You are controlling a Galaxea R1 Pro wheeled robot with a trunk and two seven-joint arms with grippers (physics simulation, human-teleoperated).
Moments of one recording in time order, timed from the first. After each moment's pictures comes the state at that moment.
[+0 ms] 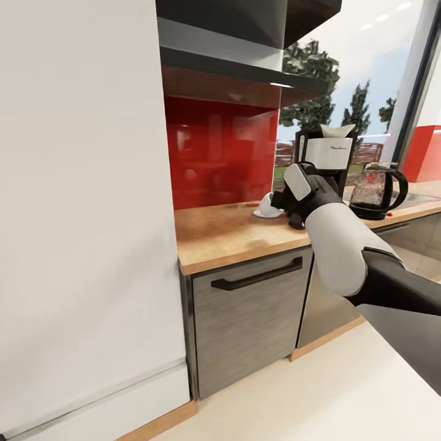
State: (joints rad) left arm 0.12 0.22 0.11 -0.52 0.68 -0.24 -0.54; right arm -1.58 0.15 -0.29 -0.41 -0.27 0.89 -0.65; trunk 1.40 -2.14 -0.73
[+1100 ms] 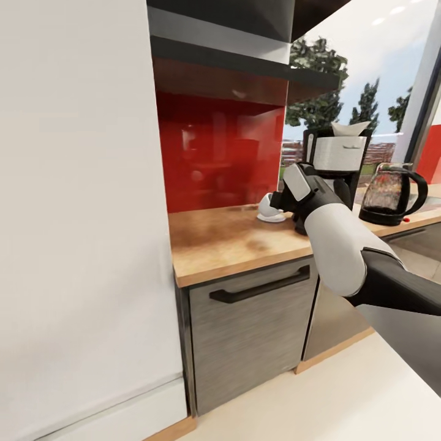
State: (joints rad) left arm 0.12 0.21 0.11 -0.50 0.68 -0.23 -0.54; right arm -1.58 0.15 -0.29 -0.41 -0.27 0.89 -0.65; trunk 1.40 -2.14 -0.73
